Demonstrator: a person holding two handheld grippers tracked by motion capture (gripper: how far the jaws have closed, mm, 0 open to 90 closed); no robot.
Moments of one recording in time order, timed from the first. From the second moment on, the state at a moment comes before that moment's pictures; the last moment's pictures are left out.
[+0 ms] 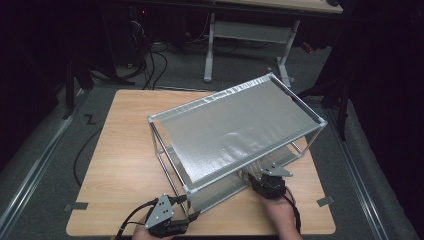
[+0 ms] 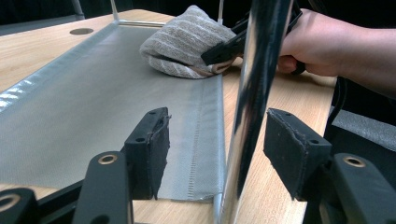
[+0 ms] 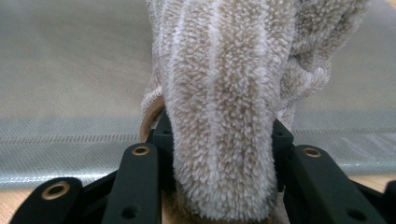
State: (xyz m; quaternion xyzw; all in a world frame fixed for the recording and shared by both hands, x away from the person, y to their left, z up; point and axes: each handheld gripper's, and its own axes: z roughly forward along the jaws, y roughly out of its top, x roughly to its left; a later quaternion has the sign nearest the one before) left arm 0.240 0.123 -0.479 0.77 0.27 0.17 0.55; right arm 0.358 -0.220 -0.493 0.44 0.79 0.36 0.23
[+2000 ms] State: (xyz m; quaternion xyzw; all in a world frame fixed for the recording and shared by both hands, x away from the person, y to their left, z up) left arm 0.237 0.128 -0.473 0.76 0.27 0.16 0.57; right arm 0.289 -0.107 -0.477 0.29 0.82 0.47 0.14
